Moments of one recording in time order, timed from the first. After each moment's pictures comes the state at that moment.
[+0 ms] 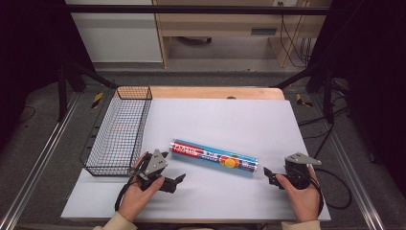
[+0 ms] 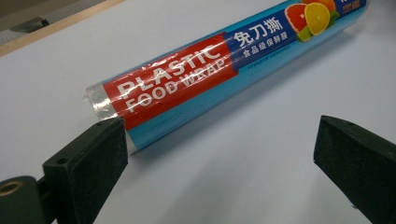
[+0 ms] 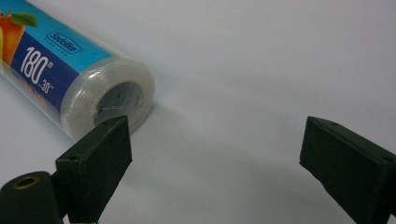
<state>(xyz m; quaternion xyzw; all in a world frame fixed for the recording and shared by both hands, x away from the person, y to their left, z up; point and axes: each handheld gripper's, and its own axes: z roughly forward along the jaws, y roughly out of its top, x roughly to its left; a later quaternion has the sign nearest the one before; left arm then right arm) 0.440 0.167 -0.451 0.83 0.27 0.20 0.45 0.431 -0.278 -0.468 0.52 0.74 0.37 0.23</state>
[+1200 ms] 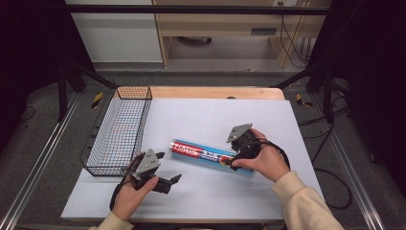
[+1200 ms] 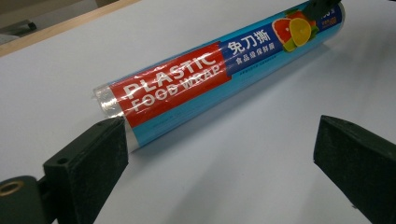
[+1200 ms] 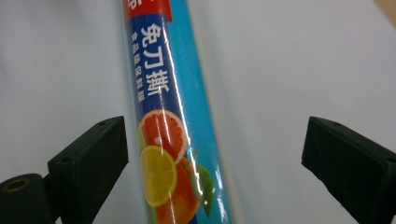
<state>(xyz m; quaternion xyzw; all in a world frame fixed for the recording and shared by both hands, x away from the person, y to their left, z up) 0.437 0.182 -0.444 0.82 0.26 0.18 0.47 0.510 -0.144 -0.410 0.20 0.92 0.28 0.16</state>
